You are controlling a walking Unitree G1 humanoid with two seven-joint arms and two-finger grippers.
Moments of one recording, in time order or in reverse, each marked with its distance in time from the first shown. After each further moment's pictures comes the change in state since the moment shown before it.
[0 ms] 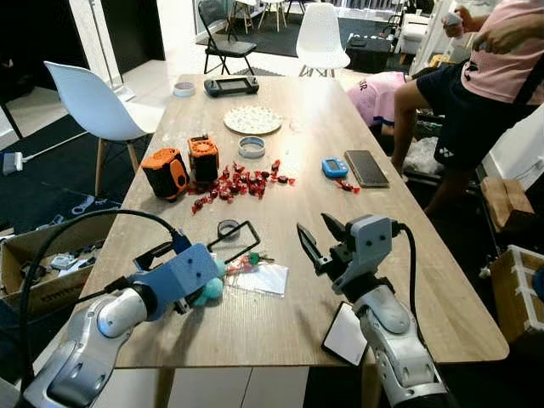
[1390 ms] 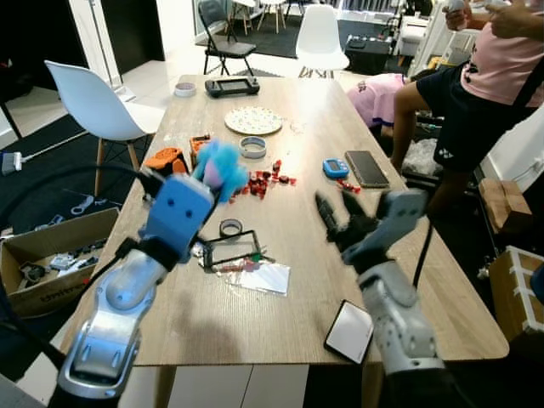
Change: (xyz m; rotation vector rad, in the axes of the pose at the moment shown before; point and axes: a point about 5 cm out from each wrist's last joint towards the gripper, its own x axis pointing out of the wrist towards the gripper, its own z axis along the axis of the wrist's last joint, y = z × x) left arm -0.011 0.035 0.102 -0.580 -0.674 0.269; right arm 0.020 -0.030 0.038 0.355 -0.160 -0.146
